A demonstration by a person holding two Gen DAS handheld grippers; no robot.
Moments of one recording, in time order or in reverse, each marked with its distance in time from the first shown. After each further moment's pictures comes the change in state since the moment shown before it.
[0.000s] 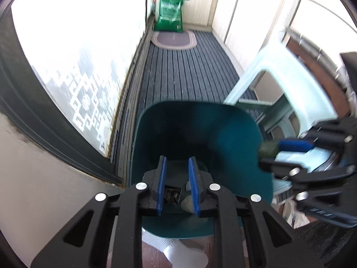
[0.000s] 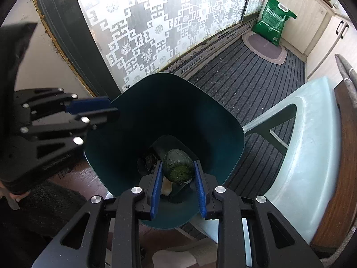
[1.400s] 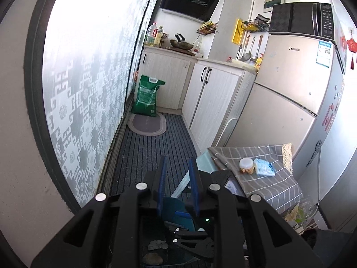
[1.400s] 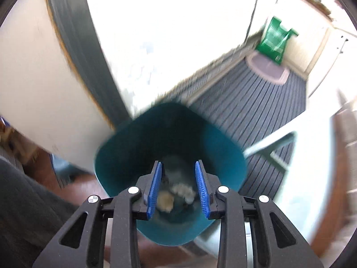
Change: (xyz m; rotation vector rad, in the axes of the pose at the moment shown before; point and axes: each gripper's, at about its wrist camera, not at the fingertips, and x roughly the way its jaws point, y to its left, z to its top) left arm -0.178 -0.054 0.048 -0.026 -0.508 -0.195; right arm -0.038 0.006 0.012 -0.020 -0.188 0.018
